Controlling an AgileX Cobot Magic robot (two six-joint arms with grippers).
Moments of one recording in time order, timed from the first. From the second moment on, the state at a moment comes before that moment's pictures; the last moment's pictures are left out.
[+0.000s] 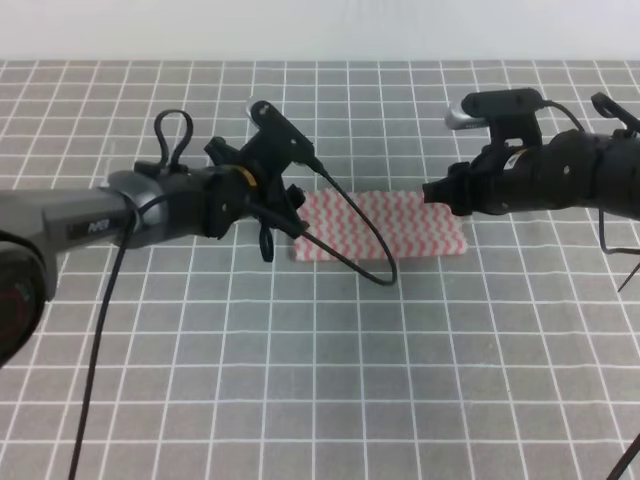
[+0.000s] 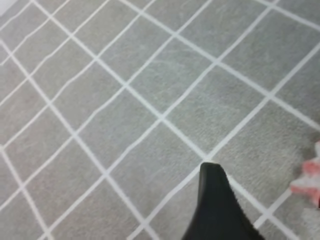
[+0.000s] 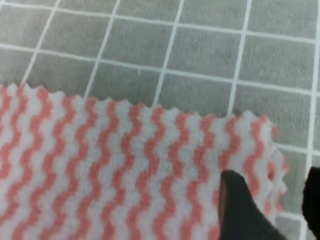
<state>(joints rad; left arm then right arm) -0.46 2.14 -1.44 -0.10 -0.02 0.60 0.32 1.97 -1.32 0.29 0.24 -0.11</state>
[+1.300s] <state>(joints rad) -0.46 2.14 -1.53 -0.54 0.37 0.80 0.25 1.97 -1.33 0.59 0.46 -0.26</state>
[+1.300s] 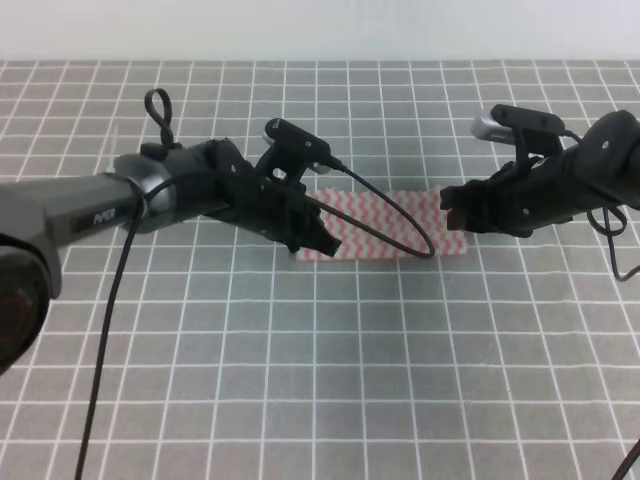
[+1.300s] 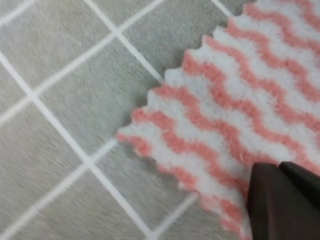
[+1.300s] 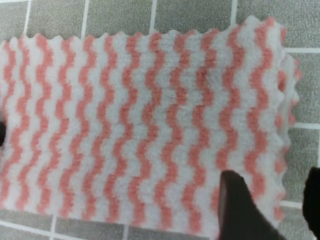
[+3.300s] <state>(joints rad) -0.46 2.19 -1.63 -0.51 0.60 0.79 0.25 2.03 -1.33 0.66 0.43 -0.29</state>
